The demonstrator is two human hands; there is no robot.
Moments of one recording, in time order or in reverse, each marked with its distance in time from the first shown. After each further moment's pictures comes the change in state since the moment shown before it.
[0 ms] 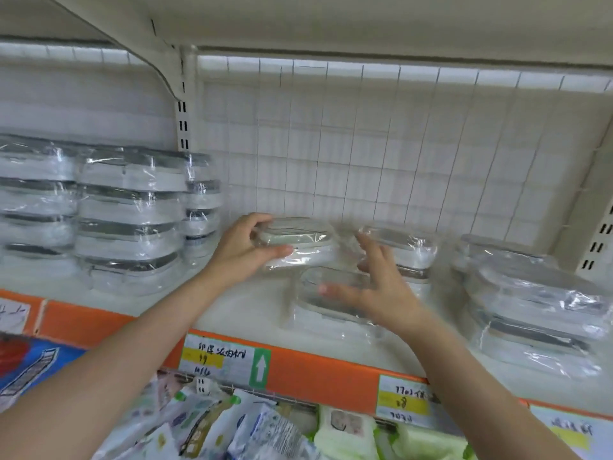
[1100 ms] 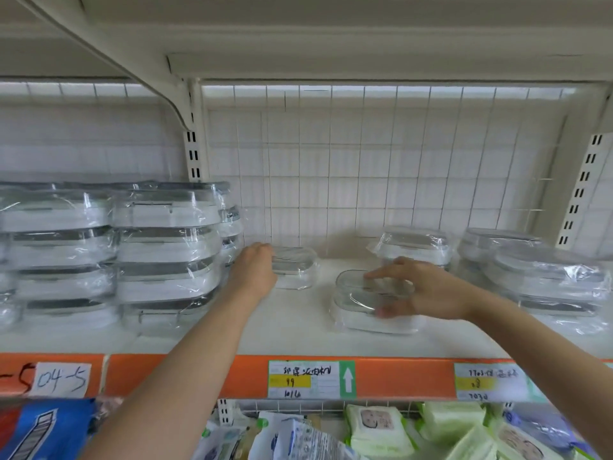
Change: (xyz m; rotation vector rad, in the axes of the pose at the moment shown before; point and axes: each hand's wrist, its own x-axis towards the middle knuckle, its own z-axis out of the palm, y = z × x) left_hand 0.041 -0.054 -0.031 0.643 -0.106 0.076; right_hand -0.002 -0.040 -0.009 -0.575 -0.236 0.025
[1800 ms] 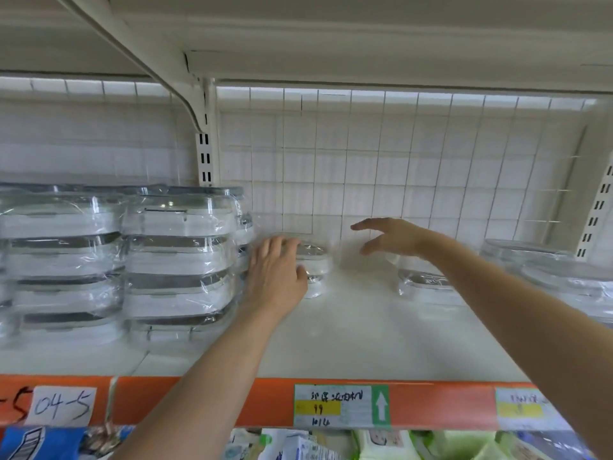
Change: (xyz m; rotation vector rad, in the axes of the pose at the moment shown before) left_hand 0.000 -0.002 0.006 0.047 0.229 0.193; right_hand 0.129 -0.004 -0.024 0.103 0.051 0.120
